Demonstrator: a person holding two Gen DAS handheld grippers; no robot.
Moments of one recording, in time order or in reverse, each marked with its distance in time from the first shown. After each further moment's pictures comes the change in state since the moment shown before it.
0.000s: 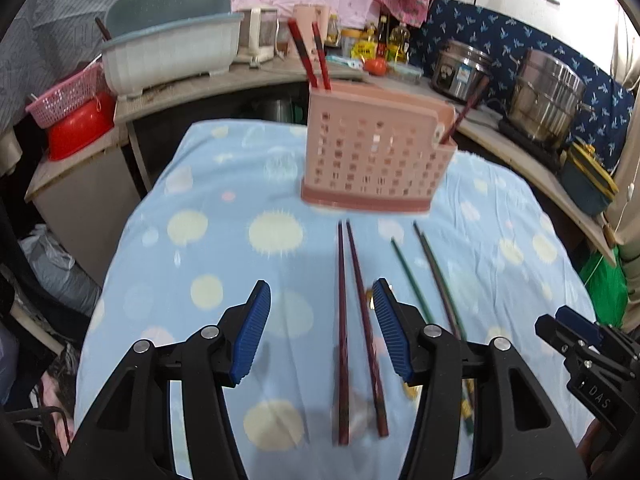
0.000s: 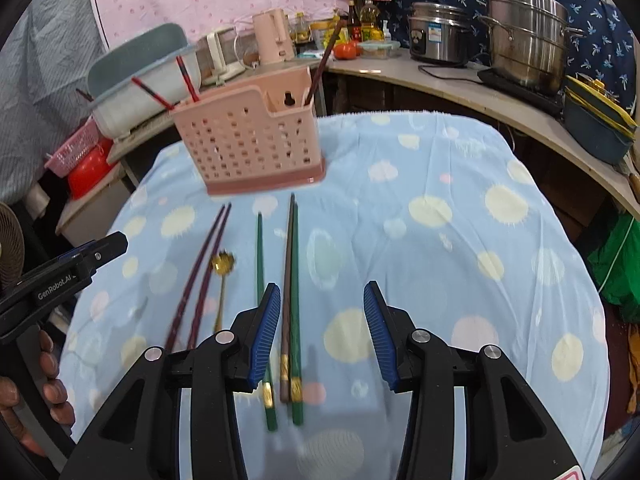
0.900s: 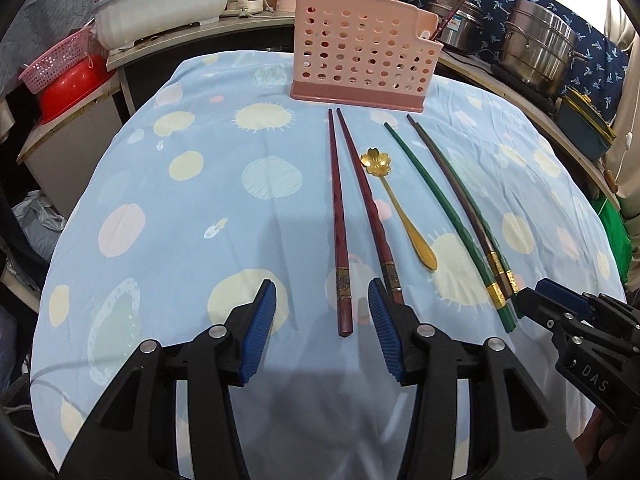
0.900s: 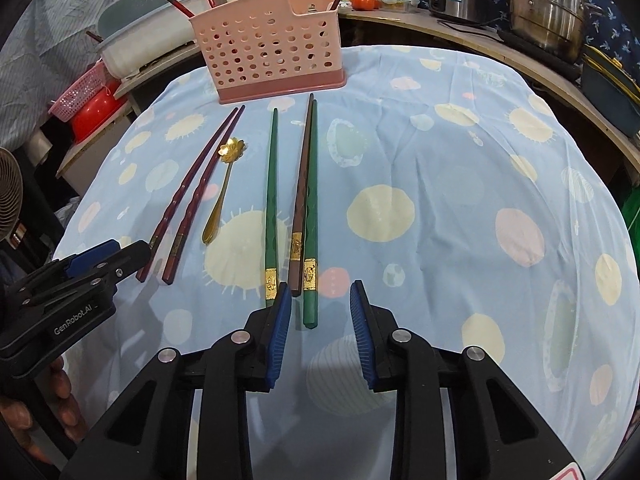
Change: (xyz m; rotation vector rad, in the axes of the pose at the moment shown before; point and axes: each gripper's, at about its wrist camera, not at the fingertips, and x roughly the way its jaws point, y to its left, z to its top) left arm 0.017 -0.007 -0.085 0.037 0.114 -0.010; right arm 0.025 0.014 -0.068 -0.051 0.136 0.017
